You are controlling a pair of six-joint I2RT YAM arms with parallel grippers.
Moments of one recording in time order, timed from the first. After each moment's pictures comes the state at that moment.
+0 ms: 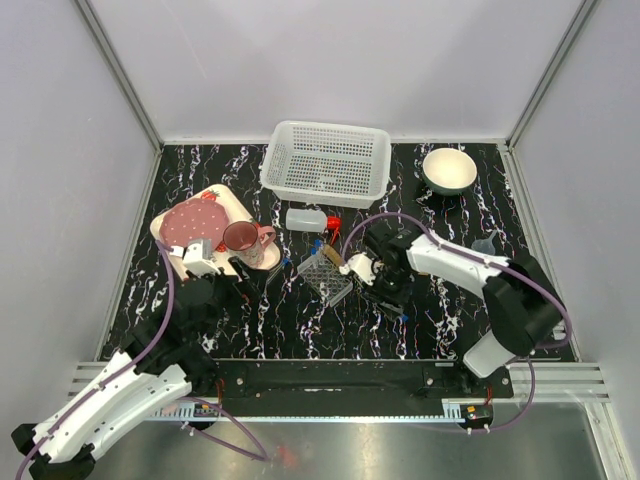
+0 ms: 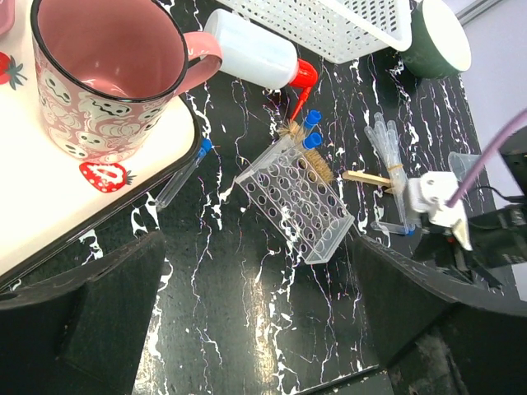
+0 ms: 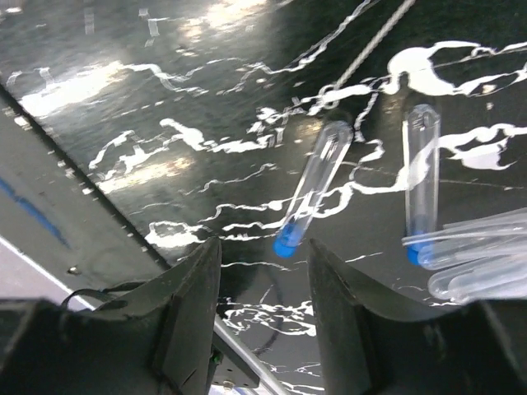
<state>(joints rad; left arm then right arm) -0.78 0.36 0.52 -0.54 -0.40 -0.77 0.68 1.55 0.99 -0.96 -0.25 -0.48</state>
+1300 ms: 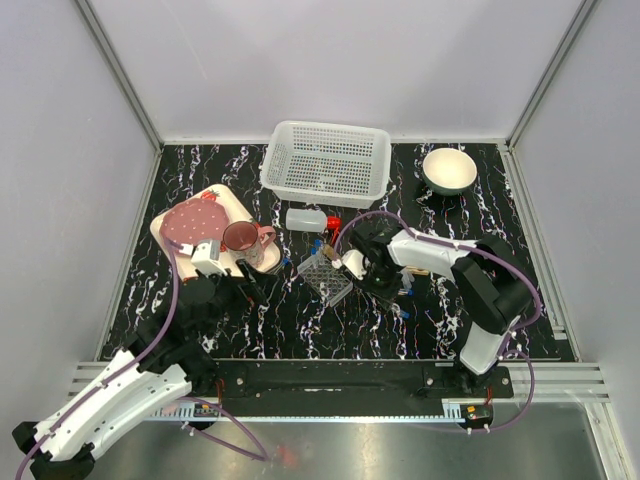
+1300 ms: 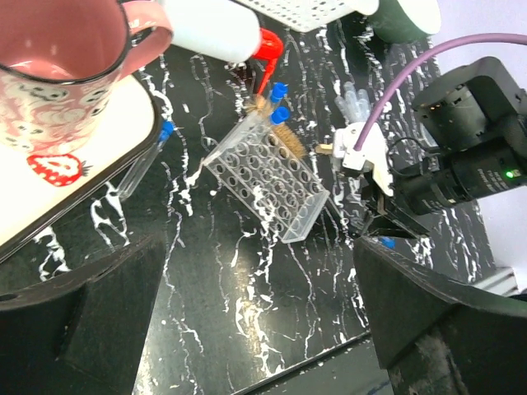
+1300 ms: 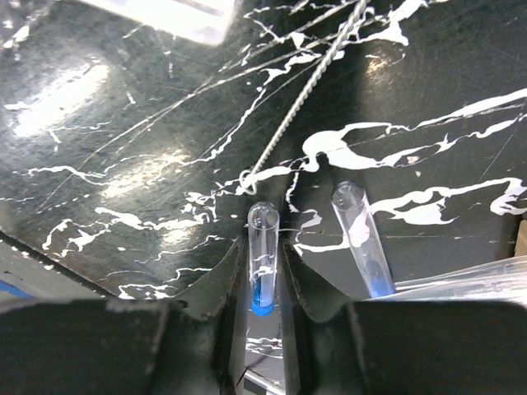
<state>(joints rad) -0.78 0.37 0.50 -0.51 -0.29 -0.76 0.71 1.77 1.07 -0.86 -0.10 -0.35</state>
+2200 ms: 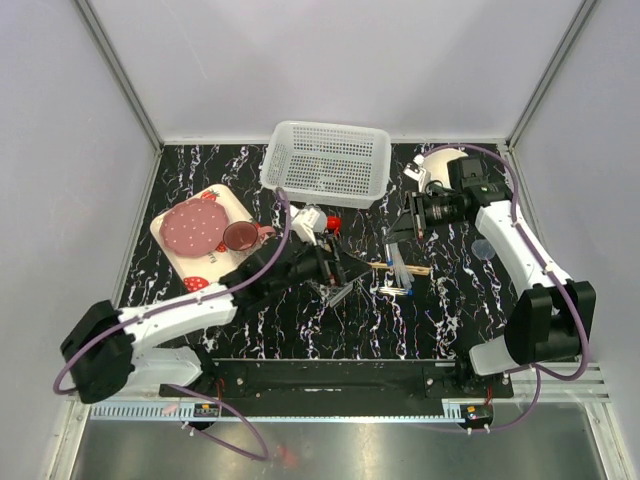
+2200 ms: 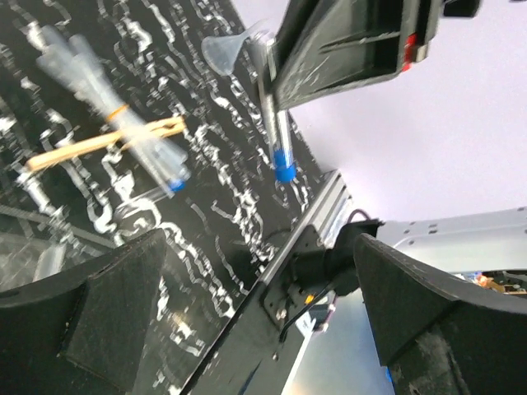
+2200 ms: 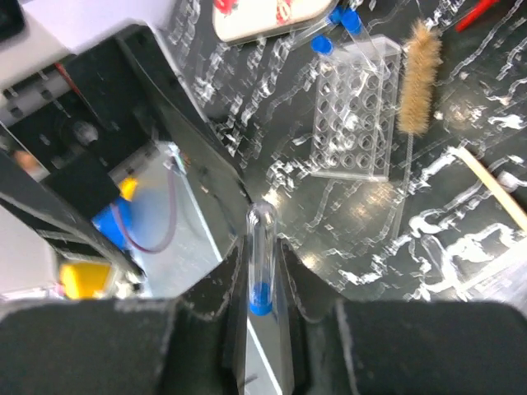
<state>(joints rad) -0.91 1.14 0.63 0.33 0.15 -0.86 0.17 1.46 1.26 -0.86 -1.00 -0.06</state>
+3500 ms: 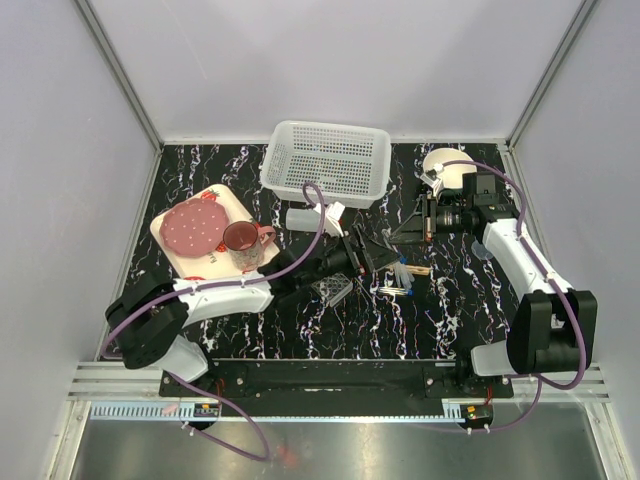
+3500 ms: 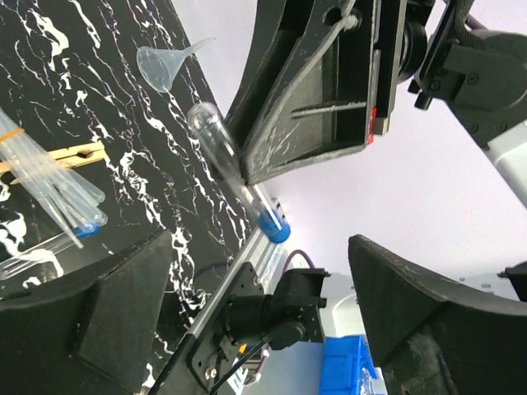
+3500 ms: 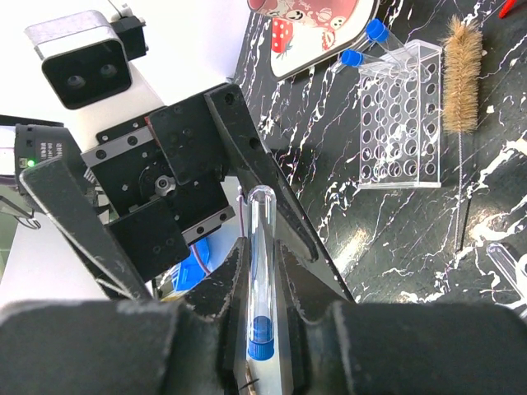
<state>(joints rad) -0.98 1.49 0.78 0.62 0.13 -1.07 0.05 1.40 1.04 -0.57 -1.21 0.28</state>
